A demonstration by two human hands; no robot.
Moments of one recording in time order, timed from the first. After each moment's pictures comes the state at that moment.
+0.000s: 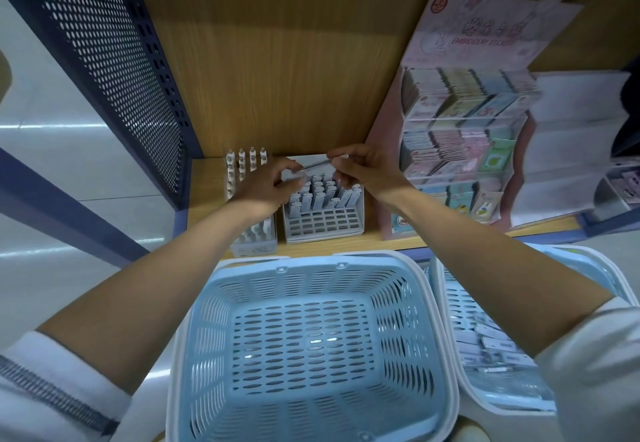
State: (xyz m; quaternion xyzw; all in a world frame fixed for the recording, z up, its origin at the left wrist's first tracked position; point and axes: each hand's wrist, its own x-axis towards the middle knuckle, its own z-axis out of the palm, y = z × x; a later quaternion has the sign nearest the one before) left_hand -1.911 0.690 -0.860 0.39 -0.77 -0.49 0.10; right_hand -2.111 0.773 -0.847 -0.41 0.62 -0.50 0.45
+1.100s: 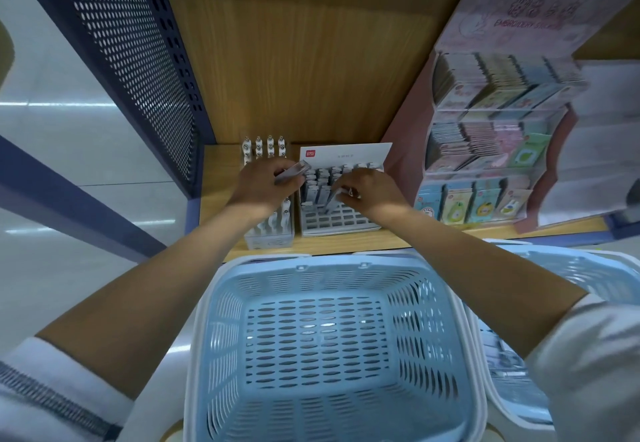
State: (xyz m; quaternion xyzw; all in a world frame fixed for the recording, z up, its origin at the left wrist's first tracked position) left_hand -1.890 0.680 -0.873 0.42 -0.79 -0.42 0.15; right_hand -2.094 0.769 -0.896 -0.69 0.70 -0.12 0.12
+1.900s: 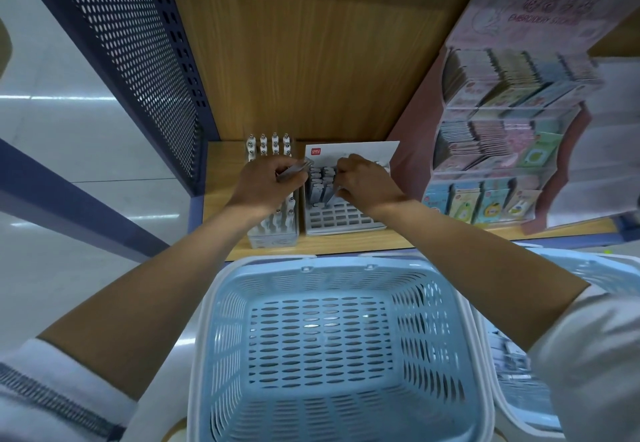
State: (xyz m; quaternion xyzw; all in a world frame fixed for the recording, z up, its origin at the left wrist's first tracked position) left_hand -1.888 0.676 -0.883 0.42 -0.78 -0.43 0.18; right_hand -2.087 0.743 -0.903 -0.76 0.65 0.01 0.04
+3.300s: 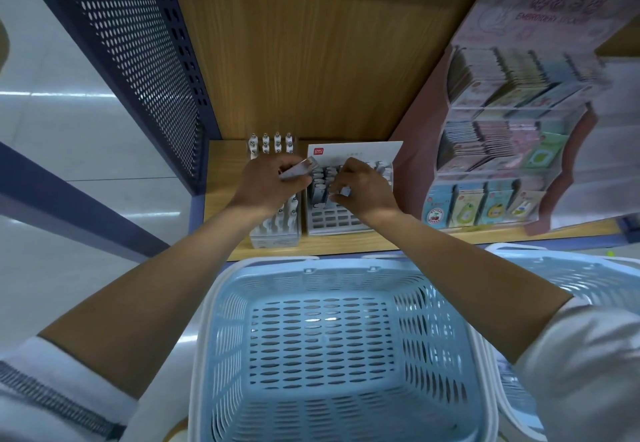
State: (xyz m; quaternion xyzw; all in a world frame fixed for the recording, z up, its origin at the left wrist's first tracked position) left_hand -1.890 0.676 -0.882 0.42 -0.76 -0.45 0.19; right_hand -2.078 0.752 -0.925 -0.65 0.73 -0.17 0.13
